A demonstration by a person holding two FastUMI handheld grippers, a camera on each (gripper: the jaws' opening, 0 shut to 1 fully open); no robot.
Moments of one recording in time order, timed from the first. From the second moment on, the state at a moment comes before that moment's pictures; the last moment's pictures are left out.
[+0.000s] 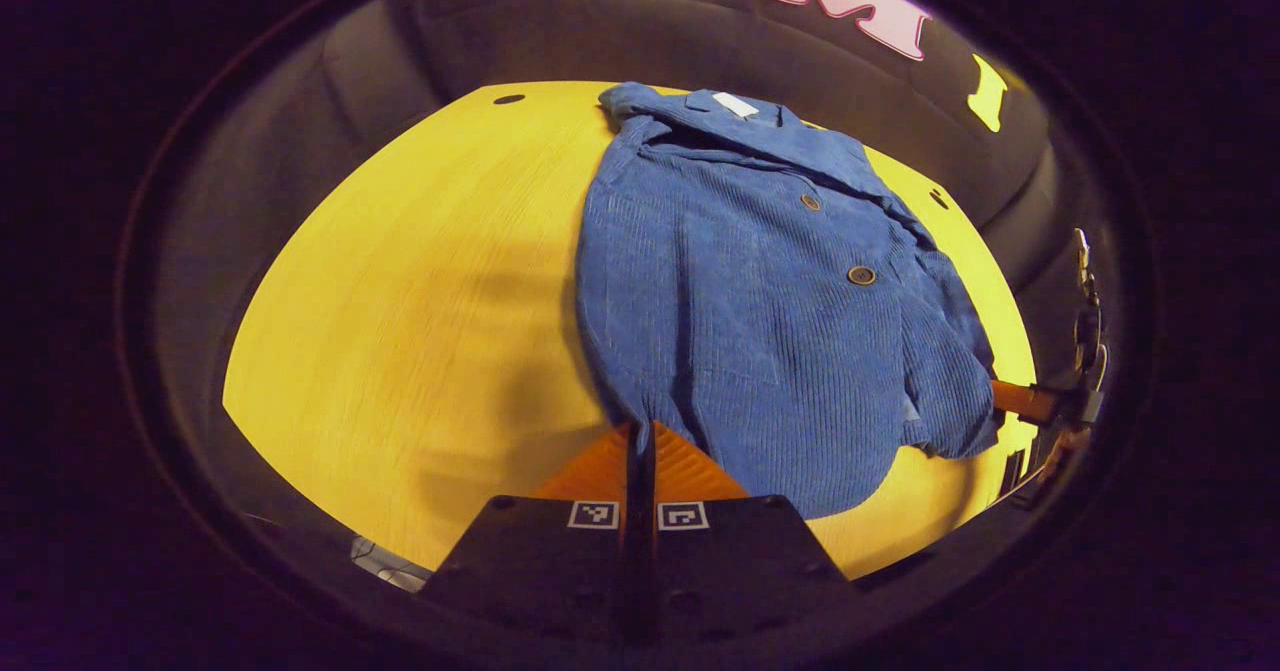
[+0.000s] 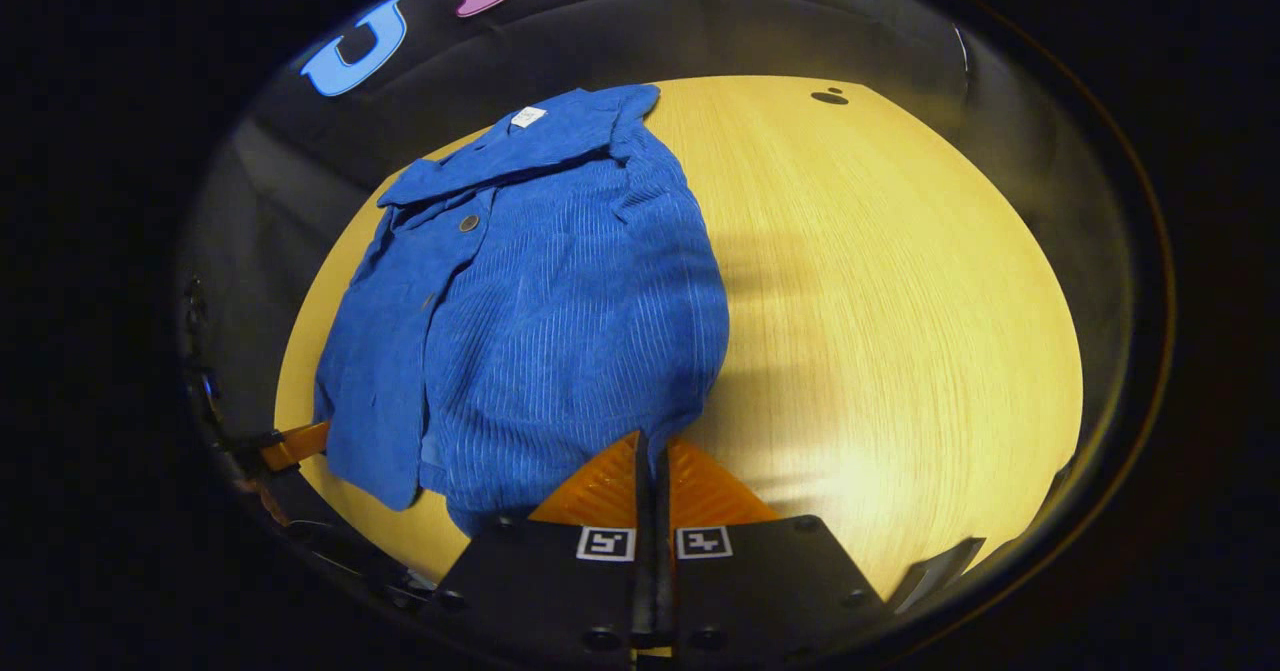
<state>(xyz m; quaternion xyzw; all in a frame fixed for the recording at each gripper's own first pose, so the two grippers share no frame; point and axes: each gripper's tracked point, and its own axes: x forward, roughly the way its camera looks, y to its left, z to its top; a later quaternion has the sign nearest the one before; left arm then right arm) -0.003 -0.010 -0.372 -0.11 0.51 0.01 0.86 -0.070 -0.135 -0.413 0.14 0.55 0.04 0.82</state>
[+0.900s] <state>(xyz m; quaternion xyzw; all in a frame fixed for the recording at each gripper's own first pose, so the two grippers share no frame) 0.375 0.071 -0.169 -0.08 0.18 -0.03 0.98 0.344 -0.132 -0.276 0.15 0.28 0.01 0.95</state>
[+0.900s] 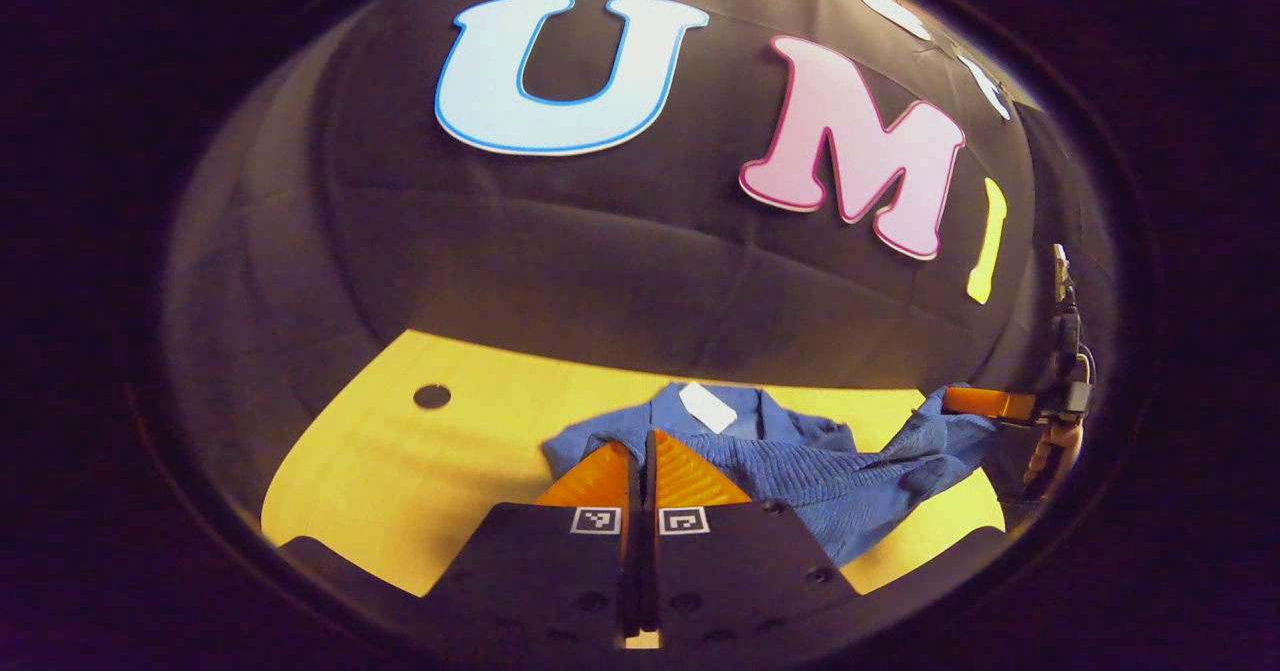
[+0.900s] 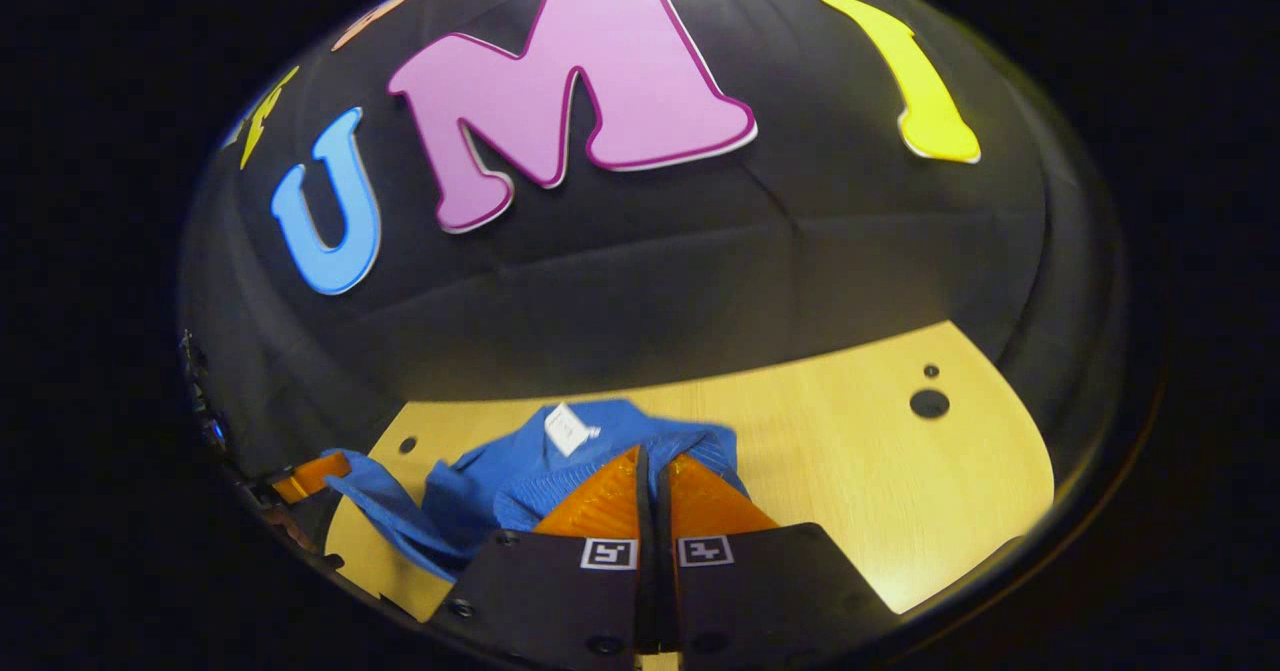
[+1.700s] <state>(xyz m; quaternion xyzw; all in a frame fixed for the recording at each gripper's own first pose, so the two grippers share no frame) 0.394 0.059 -0.151 -0.02 0.11 -0.01 0.99 0.336 -0.114 -0.243 -0.01 0.15 -0.03 0.99</state>
